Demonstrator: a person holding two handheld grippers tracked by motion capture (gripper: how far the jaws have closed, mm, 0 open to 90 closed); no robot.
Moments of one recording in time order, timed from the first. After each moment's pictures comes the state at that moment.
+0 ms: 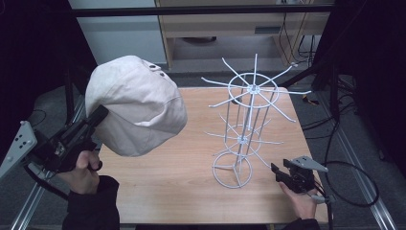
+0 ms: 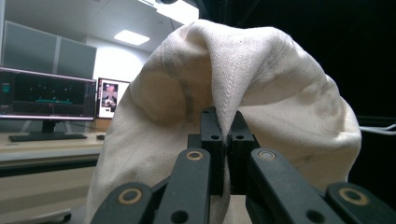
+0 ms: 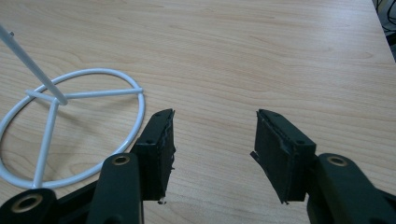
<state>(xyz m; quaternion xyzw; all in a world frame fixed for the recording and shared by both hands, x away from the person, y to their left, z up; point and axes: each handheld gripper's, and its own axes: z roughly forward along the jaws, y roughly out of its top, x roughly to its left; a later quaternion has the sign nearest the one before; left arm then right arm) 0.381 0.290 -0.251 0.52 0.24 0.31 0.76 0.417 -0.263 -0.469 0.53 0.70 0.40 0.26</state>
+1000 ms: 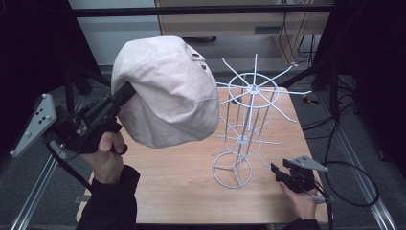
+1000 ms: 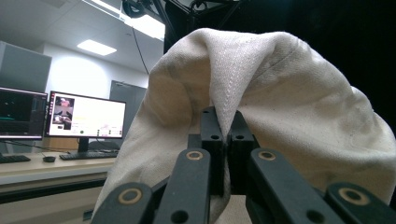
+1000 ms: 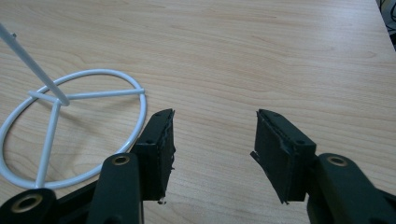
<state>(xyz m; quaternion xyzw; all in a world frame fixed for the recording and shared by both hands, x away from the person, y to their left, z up) 0.396 0.225 -0.205 0.51 0.20 0.26 0.80 0.417 -0.264 -0.470 0.53 0.70 0.40 0.26</state>
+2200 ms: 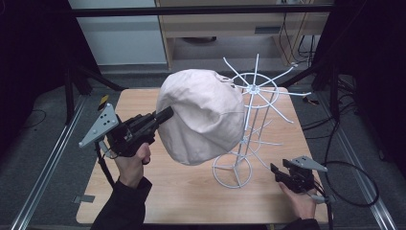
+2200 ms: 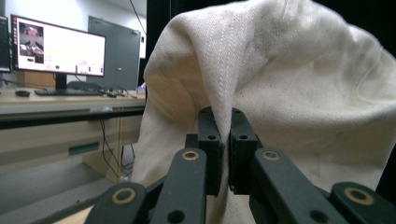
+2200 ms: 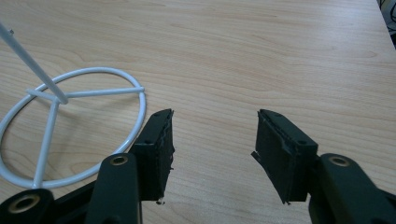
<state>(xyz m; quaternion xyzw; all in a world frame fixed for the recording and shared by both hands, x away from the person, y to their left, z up) 0.427 0.194 -0.274 0.62 0.22 0.19 0.73 0.418 -0.263 -0.470 0.53 0.70 0.40 0.26</state>
